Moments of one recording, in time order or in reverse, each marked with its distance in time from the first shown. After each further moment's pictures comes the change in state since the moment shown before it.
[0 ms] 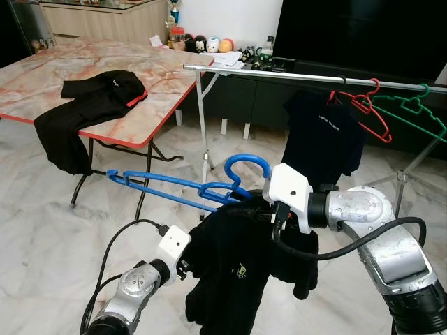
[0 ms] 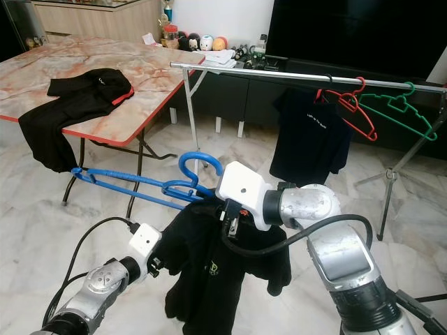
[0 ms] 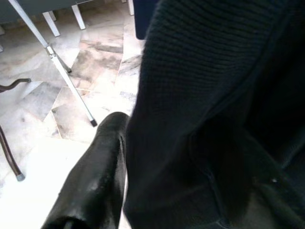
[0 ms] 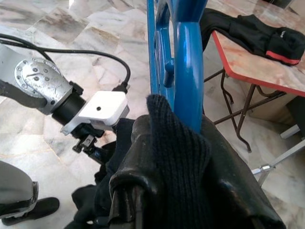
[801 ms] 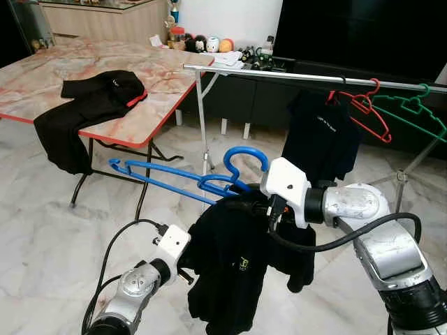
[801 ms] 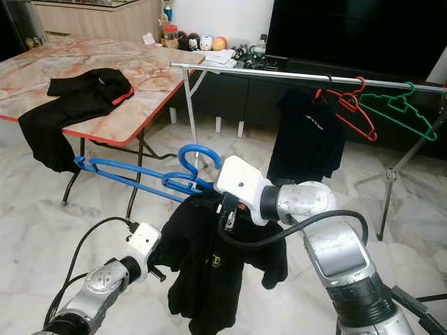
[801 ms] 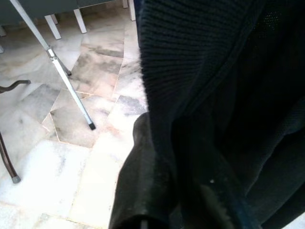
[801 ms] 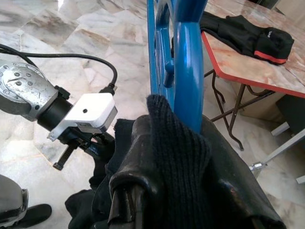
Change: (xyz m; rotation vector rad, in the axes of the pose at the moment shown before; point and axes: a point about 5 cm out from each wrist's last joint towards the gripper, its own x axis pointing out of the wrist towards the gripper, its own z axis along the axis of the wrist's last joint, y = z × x) left arm -0.001 0.002 0.001 -0.025 -0.023 0.009; right arm 0.004 -0.004 0.000 0.008 0.003 -0.046
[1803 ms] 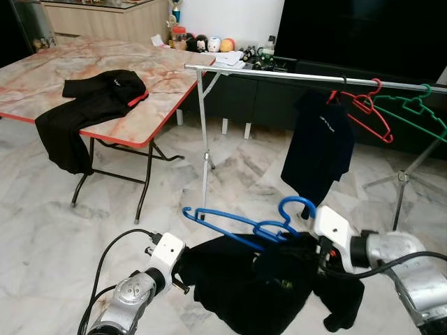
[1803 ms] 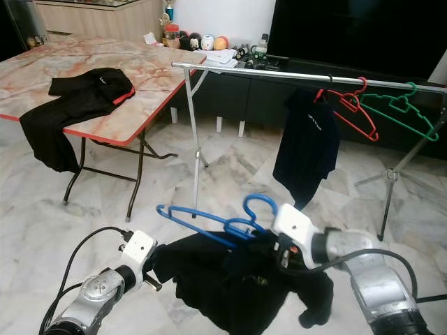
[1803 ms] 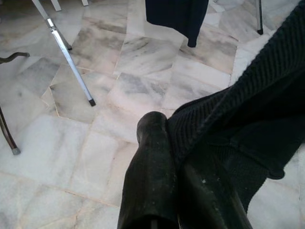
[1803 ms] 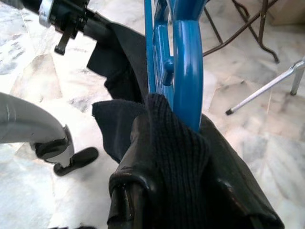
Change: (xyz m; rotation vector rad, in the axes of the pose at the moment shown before) left arm -0.009 -0.001 -0.019 -0.034 0.093 0.033; right arm -0.060 0.021 -0.124 0.278 0.212 0.027
